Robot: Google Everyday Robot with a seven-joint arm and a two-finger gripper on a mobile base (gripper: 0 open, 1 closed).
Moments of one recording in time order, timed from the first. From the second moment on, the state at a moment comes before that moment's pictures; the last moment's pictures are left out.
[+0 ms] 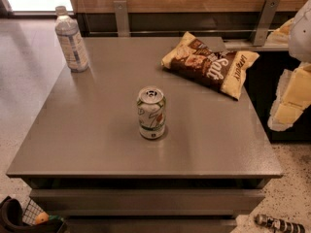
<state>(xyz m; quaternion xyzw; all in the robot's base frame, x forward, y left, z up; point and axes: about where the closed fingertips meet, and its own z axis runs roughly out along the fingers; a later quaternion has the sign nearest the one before) 0.438 -0.215 0.984 -0.60 0.78 -0.04 0.17</state>
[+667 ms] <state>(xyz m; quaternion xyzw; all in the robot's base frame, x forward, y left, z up) 0.459 -0.220 0.984 -0.59 0.78 -0.04 0.20</state>
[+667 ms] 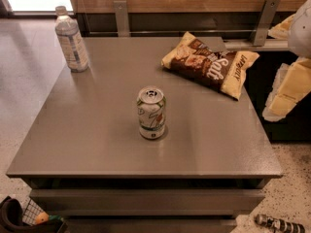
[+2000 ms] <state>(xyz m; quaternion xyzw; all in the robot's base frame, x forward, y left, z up) 0.583 -0.213 0.958 -0.47 0.81 0.03 0.36</state>
